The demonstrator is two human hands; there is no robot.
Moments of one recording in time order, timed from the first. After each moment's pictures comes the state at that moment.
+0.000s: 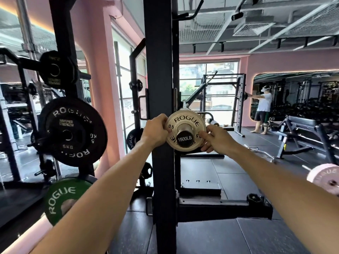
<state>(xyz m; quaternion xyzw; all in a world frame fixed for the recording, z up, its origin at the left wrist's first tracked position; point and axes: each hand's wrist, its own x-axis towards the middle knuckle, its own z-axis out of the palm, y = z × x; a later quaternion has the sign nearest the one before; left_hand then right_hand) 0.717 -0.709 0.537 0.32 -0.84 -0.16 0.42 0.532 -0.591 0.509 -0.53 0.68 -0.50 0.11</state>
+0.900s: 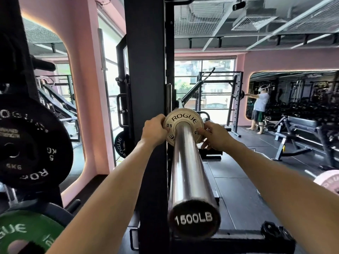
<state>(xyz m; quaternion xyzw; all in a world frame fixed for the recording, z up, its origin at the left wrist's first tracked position) 0.558 -0.914 0.529 0.33 -0.84 -0.14 0.41 0.384 -0.780 0.518 -0.53 0.71 -0.46 0.07</state>
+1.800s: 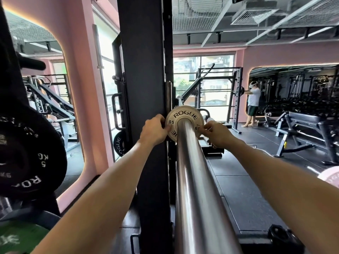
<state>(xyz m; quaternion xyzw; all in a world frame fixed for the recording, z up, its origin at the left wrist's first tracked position) 0.540 -0.956 0.527 0.36 -0.84 -0.14 0.38 0.349 -0.823 0.514 -0.49 0.78 -0.39 0.01</state>
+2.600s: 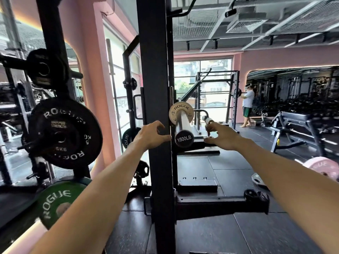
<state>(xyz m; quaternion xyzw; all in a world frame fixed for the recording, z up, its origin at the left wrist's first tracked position) 0.727 -0.740 0.520 0.34 -0.88 -0.15 0.31 0.493 -0.585 0.508 -0.52 0.80 -0.30 0.00</state>
